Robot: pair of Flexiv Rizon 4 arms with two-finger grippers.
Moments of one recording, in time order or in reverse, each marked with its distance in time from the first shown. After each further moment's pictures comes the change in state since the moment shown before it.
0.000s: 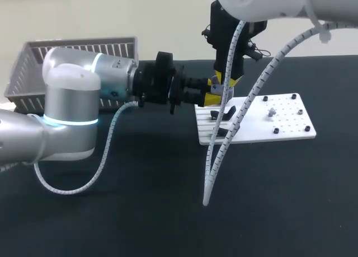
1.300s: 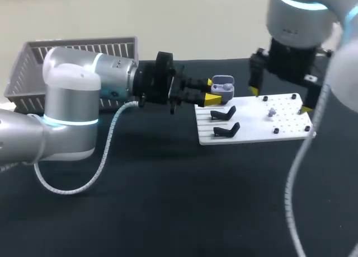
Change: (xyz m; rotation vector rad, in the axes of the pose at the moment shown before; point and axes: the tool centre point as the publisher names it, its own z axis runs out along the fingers) left arm 0.000 -0.001 0.001 0.002 -0.001 0.000; right arm -0.032 -0.118 0.004 -0.113 -0.257 -0.263
